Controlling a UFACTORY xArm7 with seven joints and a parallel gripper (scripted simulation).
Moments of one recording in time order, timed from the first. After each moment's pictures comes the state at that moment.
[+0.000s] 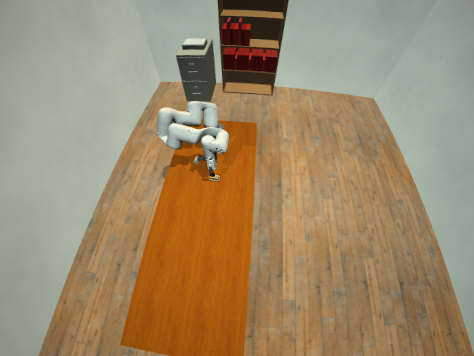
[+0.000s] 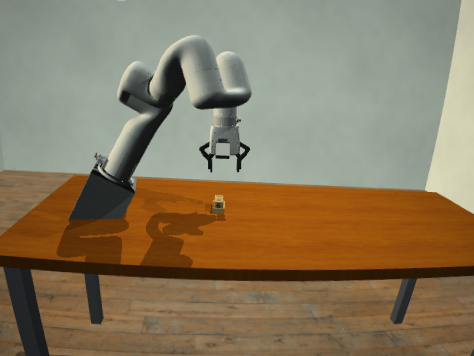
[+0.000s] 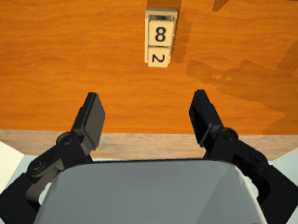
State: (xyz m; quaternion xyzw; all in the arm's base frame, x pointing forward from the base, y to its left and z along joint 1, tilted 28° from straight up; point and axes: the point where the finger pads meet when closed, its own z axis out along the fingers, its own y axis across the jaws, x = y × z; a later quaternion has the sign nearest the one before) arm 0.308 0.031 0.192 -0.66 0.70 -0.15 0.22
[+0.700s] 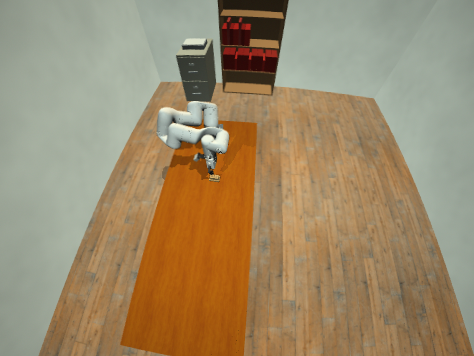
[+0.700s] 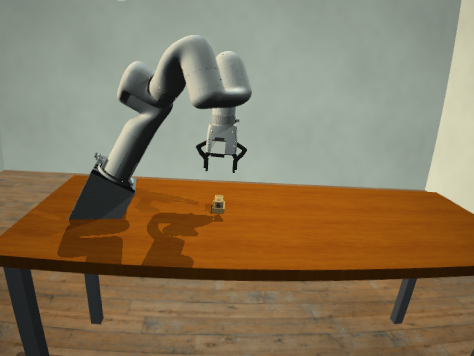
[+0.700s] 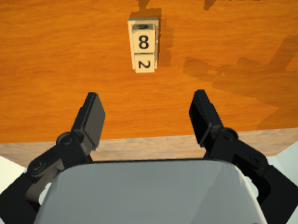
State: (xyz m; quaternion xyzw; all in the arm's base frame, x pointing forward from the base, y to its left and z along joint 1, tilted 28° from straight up) arm 0.293 0.025 0.187 -0.65 0.72 -0.14 0.20
